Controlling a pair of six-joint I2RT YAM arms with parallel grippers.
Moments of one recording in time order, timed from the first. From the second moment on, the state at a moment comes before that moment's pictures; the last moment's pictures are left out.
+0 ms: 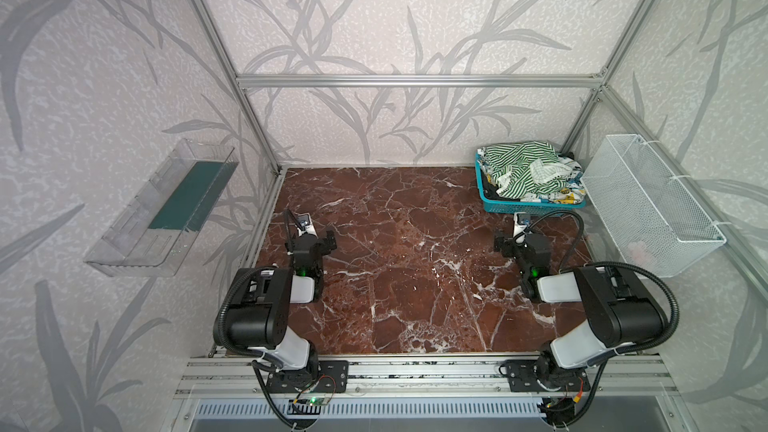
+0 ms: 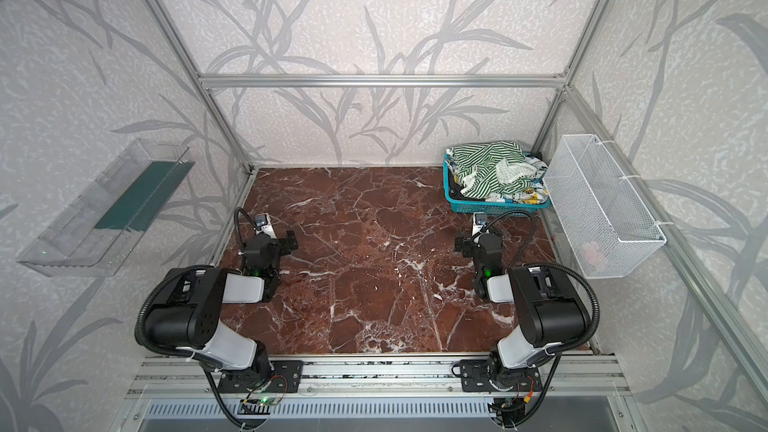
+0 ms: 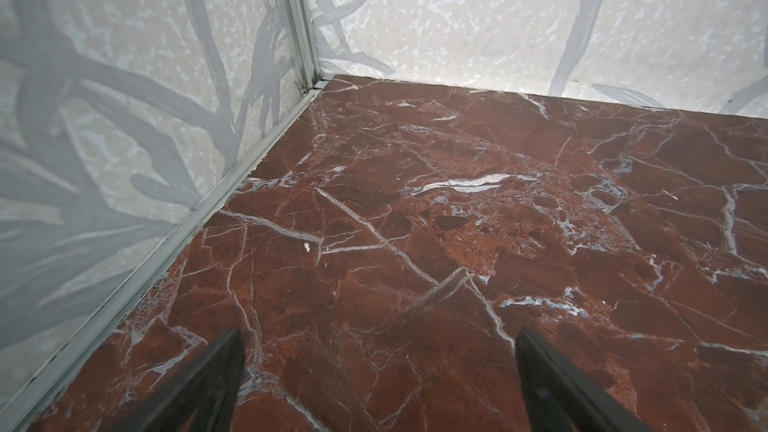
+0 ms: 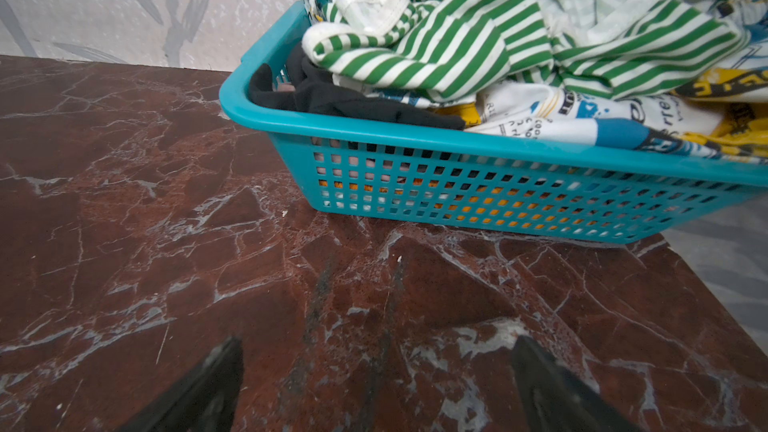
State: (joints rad) left arm 0.01 1.56 0.35 0.89 -0.28 -0.06; right arm 0.10 1.58 0.35 0.91 0.14 -0.03
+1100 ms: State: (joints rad) left arm -0.14 1.19 0.48 0.49 -0.42 -0.06; right arm 0.22 1.22 0.46 0.50 0.24 -0.06
